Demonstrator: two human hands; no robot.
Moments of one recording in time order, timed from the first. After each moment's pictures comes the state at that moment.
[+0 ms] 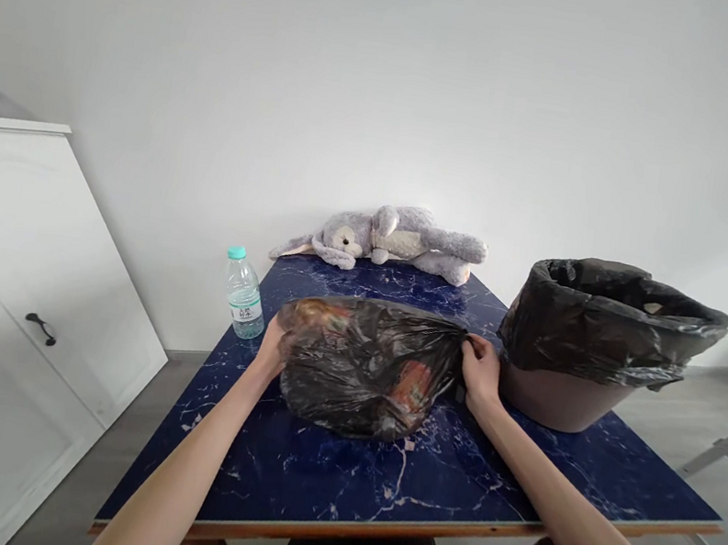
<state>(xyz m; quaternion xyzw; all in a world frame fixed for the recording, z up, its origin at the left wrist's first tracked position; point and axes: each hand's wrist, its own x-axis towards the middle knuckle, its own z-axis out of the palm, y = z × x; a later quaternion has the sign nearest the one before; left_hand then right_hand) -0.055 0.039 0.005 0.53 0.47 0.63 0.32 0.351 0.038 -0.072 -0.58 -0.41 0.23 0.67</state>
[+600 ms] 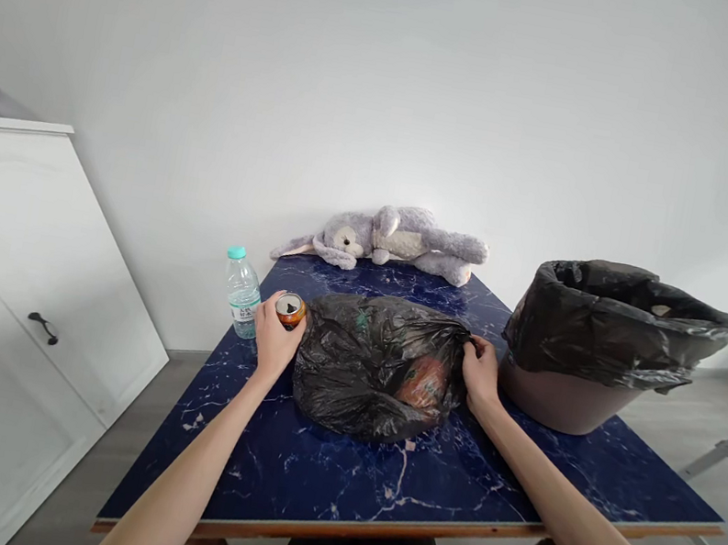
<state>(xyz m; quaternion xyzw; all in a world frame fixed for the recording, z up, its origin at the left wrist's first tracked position) -0.051 0.023 0.023 0.61 0.56 0.56 -0.04 0.353 0.047 -0.082 -0.59 -0.38 0.22 0.68</state>
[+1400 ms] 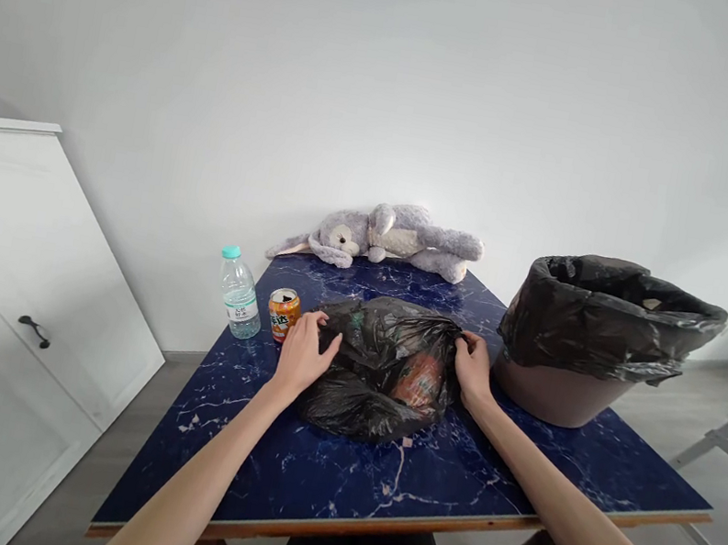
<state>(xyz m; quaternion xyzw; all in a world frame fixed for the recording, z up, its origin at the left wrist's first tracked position) -0.007 0.003 0.009 0.75 0.52 0.42 -0.02 0.350 0.047 -0.083 -0.59 -0.41 0.21 0.66</state>
